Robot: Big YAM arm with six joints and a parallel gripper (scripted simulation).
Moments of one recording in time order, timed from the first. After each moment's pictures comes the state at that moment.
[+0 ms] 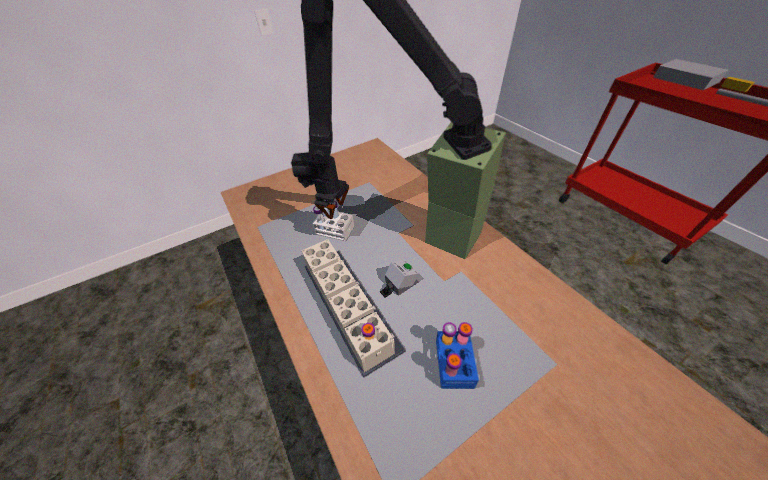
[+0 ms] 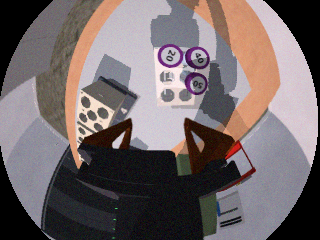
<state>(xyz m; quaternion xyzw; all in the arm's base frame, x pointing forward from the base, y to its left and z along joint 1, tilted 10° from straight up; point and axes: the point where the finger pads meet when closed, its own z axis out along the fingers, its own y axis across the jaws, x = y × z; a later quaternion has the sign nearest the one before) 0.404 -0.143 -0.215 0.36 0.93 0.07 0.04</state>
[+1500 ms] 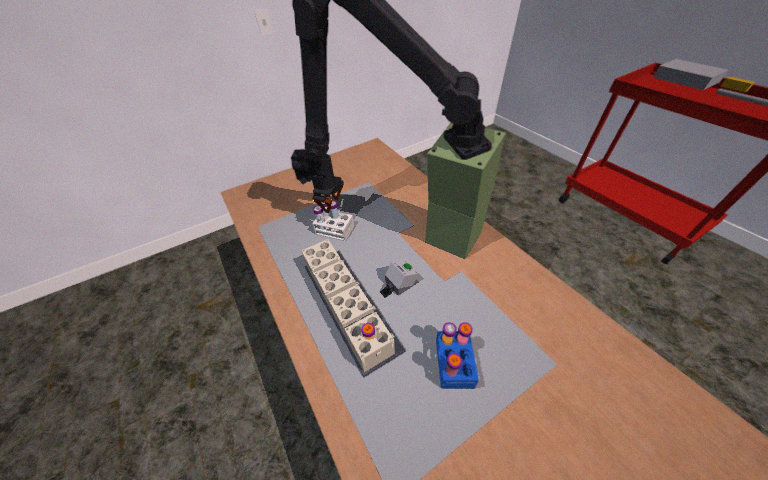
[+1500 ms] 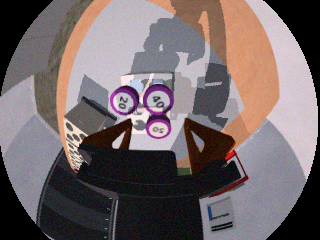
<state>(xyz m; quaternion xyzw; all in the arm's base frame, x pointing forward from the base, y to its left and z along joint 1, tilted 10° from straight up) 0.411 -0.218 -0.259 0.33 0.94 0.07 0.05</state>
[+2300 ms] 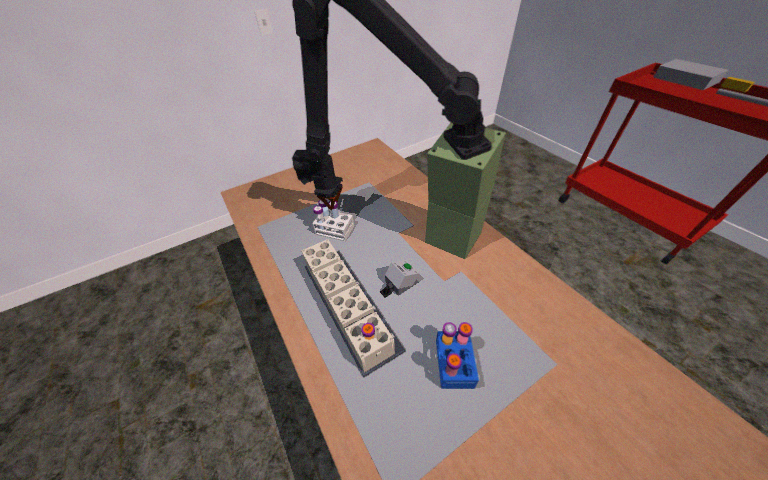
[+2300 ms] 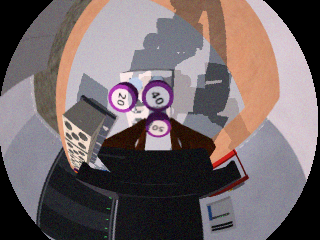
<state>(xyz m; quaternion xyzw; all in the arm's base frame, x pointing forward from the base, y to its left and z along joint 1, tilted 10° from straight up) 0.407 -0.216 -0.259 0.33 0.94 0.07 0.05</state>
